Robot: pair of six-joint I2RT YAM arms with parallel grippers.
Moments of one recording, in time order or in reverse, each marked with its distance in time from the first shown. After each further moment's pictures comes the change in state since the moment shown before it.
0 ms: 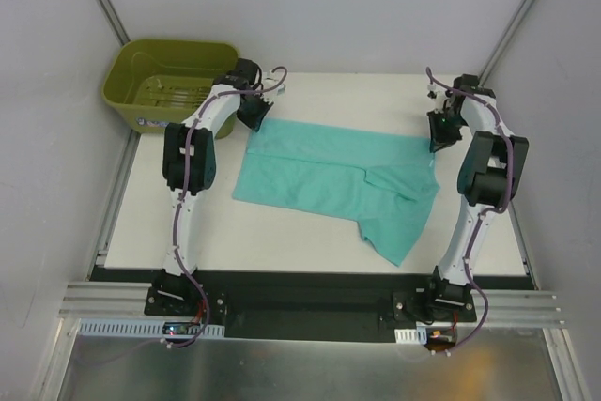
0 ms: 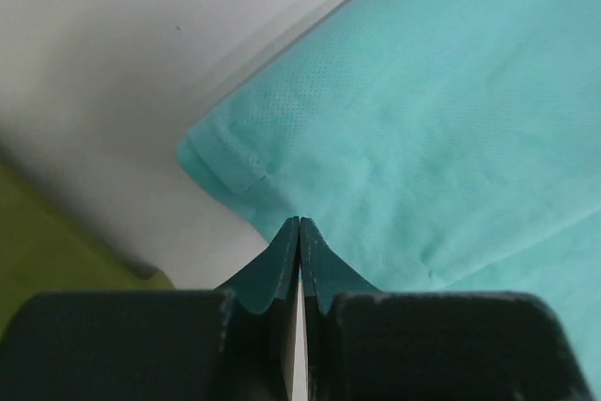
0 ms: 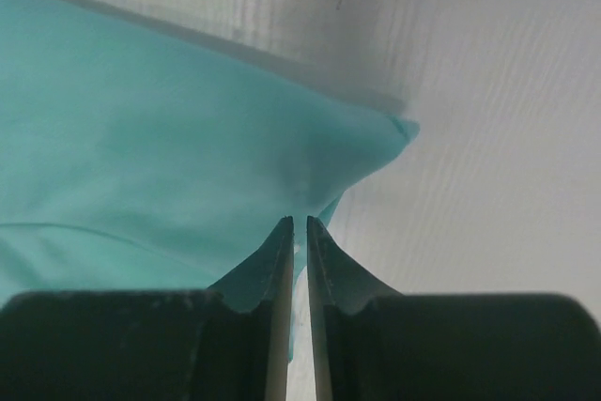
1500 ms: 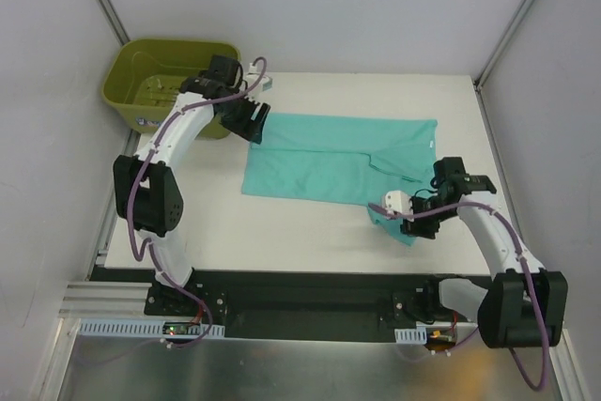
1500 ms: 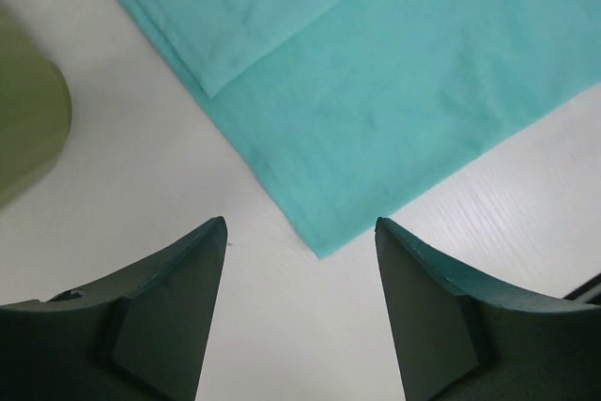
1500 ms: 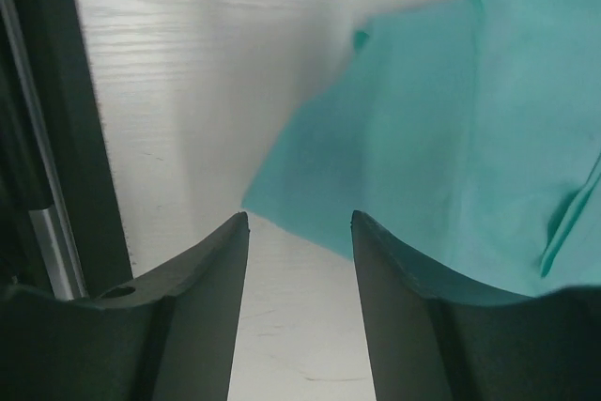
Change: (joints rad) left arm -0.047 -0.528 -0.404 -0.065 0.060 -0.176; right arm 0.183 -0.986 -0.999 -0.145 -0.303 -1.223
